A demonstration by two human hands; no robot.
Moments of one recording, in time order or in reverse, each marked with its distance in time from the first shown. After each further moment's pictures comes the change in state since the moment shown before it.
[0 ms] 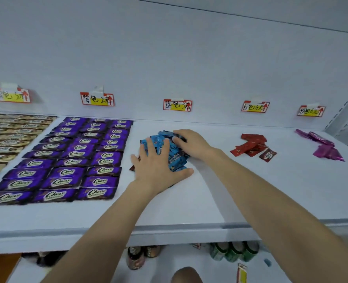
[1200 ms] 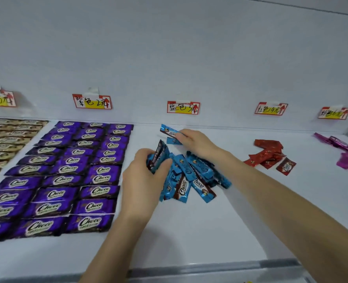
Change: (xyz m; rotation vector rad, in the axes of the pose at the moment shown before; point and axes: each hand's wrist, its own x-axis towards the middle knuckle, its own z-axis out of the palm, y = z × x) left_hand -0.013 -0.006 -0.033 -0.882 0.307 -0.176; right_hand 0.035 0.010 -0.002 0.147 -0.067 0.010
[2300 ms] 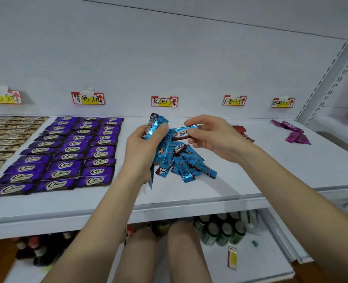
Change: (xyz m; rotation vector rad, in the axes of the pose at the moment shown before) left_hand -0.054 0.053 -0.020 -0.665 -0.227 -0.145; right_hand -0.164 -0.063 -0.055 0.813 0.130 0.127
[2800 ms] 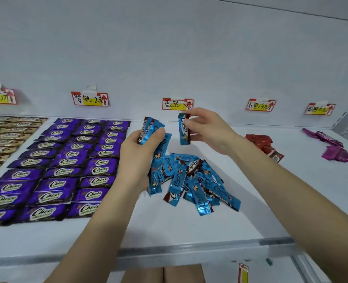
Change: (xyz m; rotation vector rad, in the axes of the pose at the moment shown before) left_hand 0.059 -0.002 -0.008 -0.008 0.145 -0.089; right_hand 0.118 0.023 0.004 -0.073 -0.029 -0.021
